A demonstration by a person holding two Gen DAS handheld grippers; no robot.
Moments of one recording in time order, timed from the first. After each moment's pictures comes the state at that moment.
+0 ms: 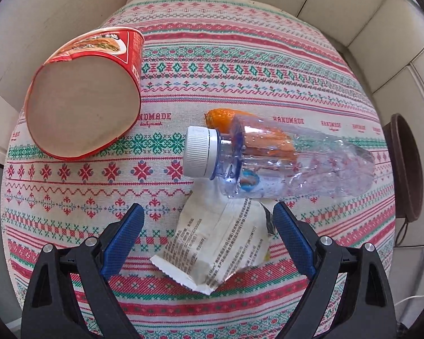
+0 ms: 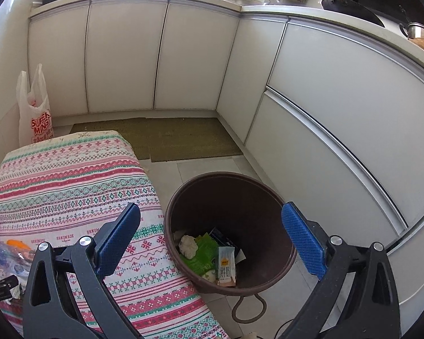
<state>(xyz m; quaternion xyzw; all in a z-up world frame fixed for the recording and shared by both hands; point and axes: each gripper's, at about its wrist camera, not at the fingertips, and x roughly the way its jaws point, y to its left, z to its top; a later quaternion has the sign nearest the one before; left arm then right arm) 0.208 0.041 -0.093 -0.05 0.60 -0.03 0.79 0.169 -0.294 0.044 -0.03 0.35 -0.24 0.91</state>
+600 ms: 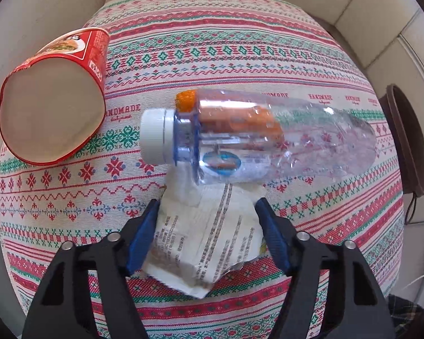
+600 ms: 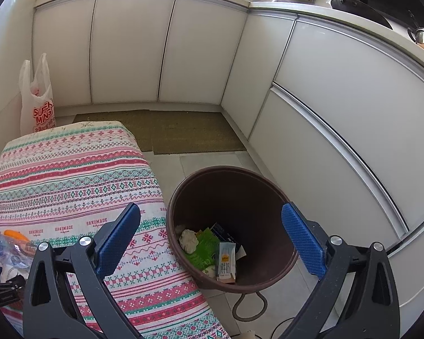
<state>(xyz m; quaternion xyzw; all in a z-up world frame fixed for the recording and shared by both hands) 0.205 0.015 -0.106 -0.01 0.61 -0.06 0.79 0.175 -0.286 0.035 -0.04 0.36 -0.23 0.90</state>
